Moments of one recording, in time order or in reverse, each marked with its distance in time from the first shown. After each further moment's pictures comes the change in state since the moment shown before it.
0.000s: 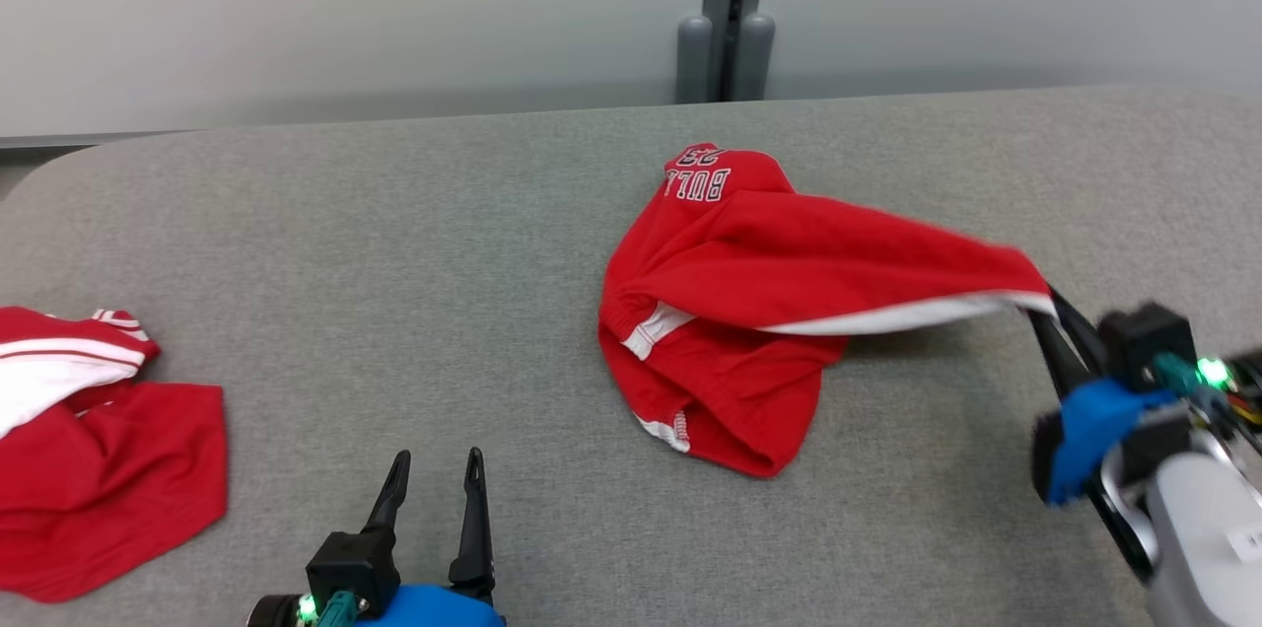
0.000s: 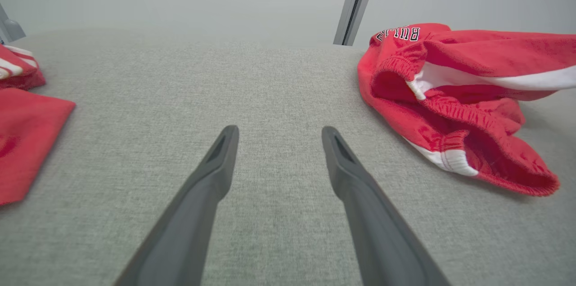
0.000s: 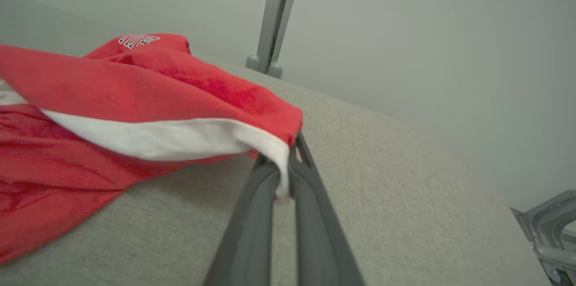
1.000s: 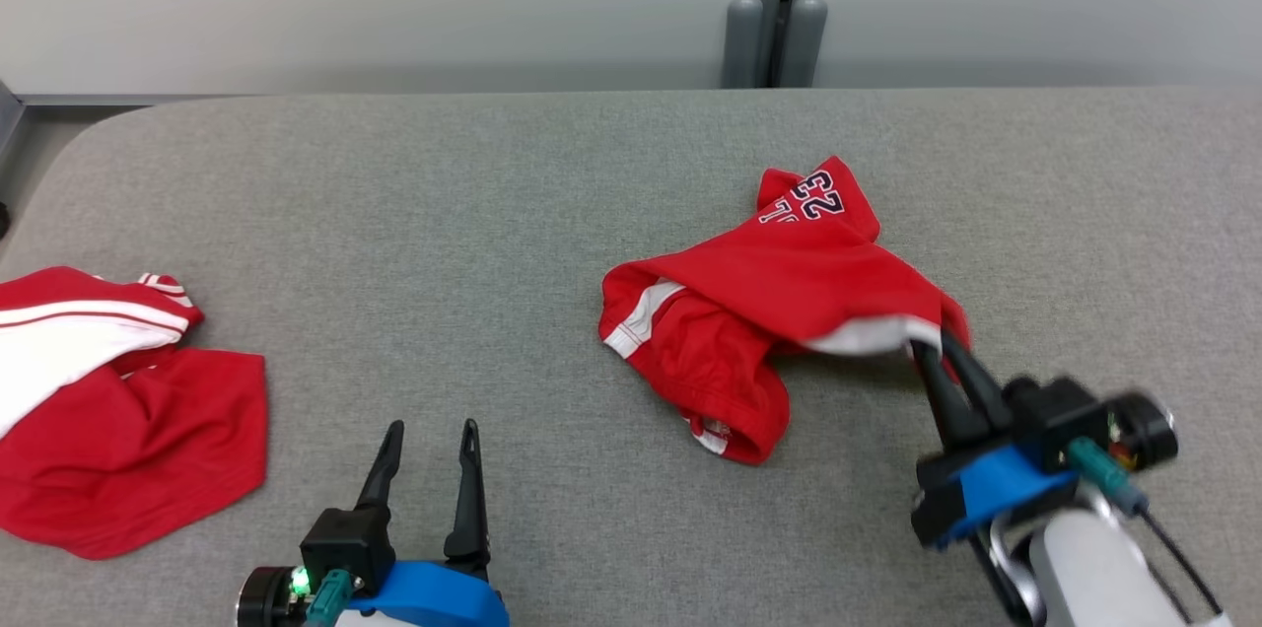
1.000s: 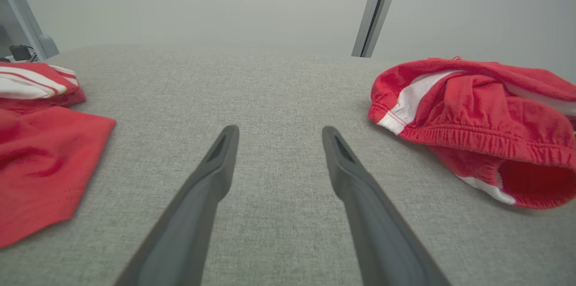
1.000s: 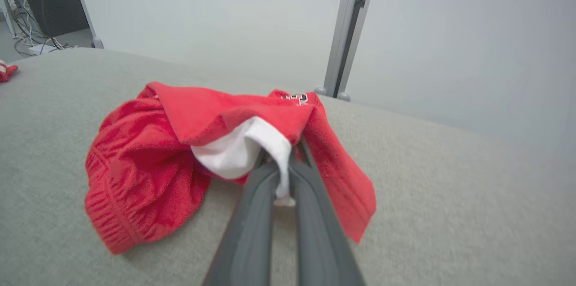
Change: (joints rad) left arm -0.040 0.000 0.029 -0.014 0.040 -0.010 0.000; right arm 0.201 0.192 -0.024 -0.168 -0.055 0.000 -0.135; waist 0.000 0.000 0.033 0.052
